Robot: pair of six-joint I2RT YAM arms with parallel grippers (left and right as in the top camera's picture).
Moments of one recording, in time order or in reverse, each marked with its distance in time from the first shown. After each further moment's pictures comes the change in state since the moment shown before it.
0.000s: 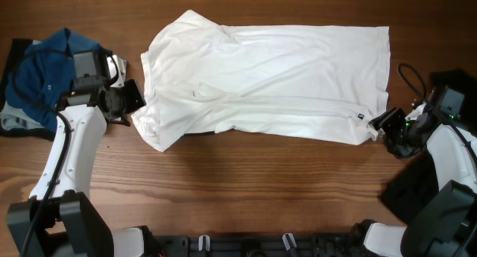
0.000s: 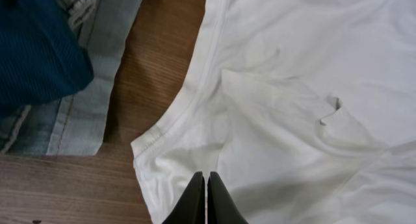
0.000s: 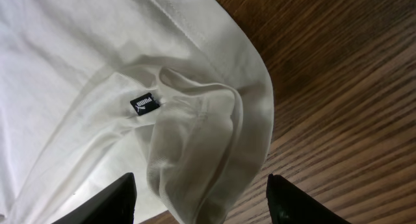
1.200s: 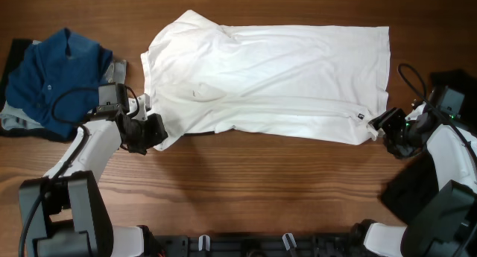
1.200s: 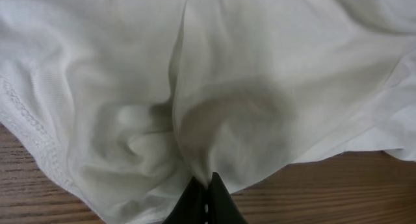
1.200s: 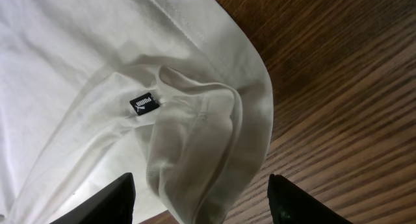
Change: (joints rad) left arm -0.018 0.057 -0.265 0.059 0.249 0.016; right arm 0.000 0.000 0.000 -0.001 0.000 0.000
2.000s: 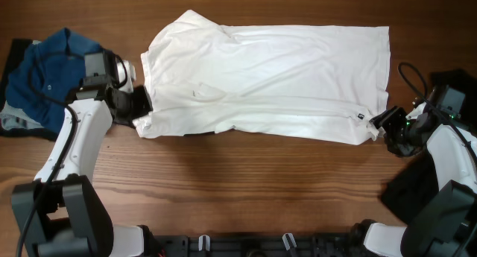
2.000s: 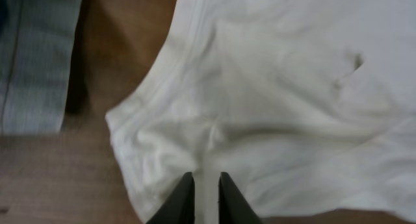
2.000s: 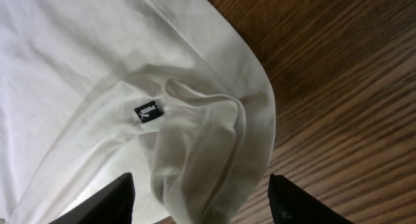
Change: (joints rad) left arm -0.008 0.013 0.264 -0.149 -0.220 0.014; right arm 0.000 0.000 0.000 0.021 0.003 0.000
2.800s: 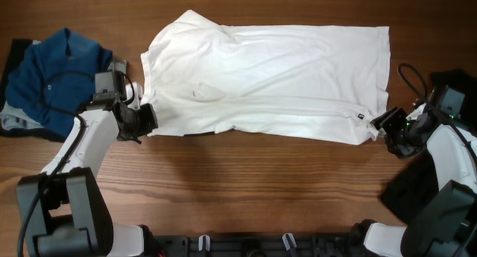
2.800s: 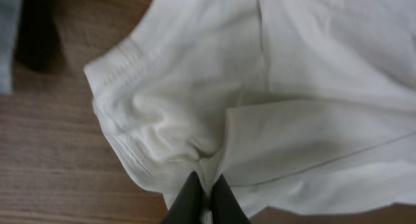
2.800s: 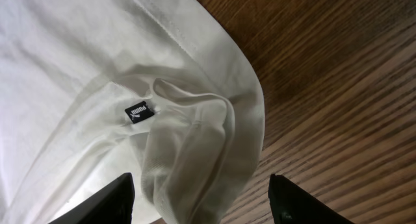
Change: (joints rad) left arm 0.004 0.014 -0.155 0.129 0.002 0.013; right arm 0.000 0.000 0.000 -0.008 0.023 0.000
